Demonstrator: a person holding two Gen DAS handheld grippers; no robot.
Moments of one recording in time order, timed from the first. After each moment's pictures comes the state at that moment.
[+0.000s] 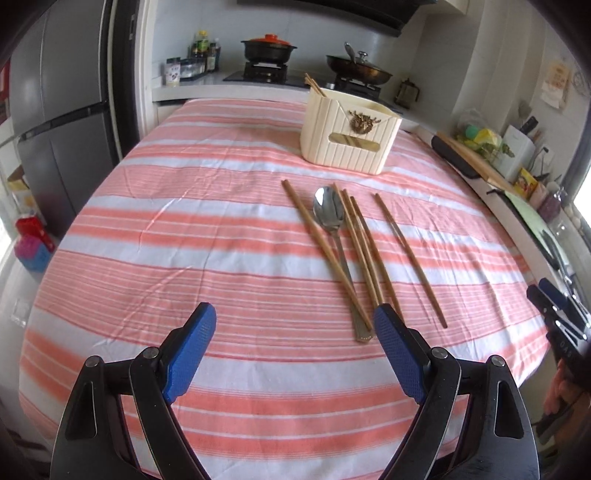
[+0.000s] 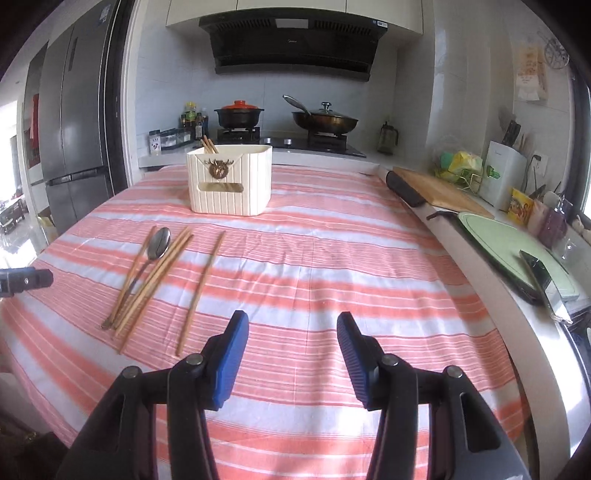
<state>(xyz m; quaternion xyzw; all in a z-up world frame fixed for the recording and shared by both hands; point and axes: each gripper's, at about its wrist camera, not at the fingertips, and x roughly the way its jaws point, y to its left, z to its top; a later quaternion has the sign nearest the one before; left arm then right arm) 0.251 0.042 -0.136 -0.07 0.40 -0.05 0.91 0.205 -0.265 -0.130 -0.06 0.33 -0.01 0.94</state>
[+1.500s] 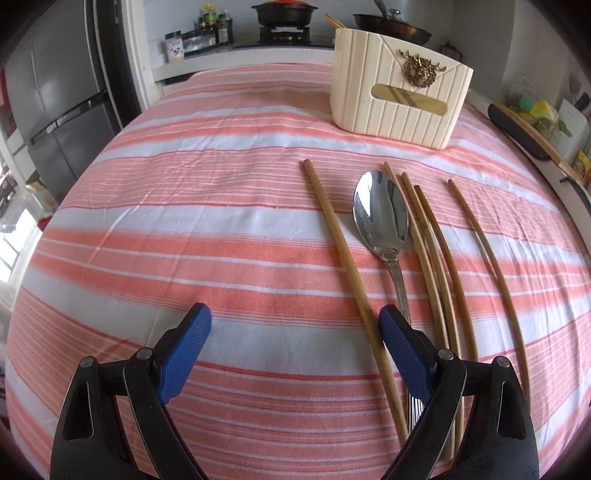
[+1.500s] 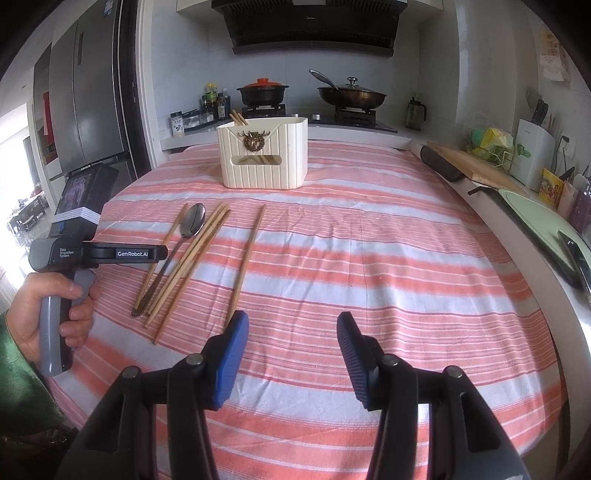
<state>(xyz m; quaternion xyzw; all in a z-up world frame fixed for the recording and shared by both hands) 0.363 0.015 -0.204 -0.03 0.46 0.02 0.89 0.216 -0.234 -0.151 -0.03 0.37 0.04 0.93</state>
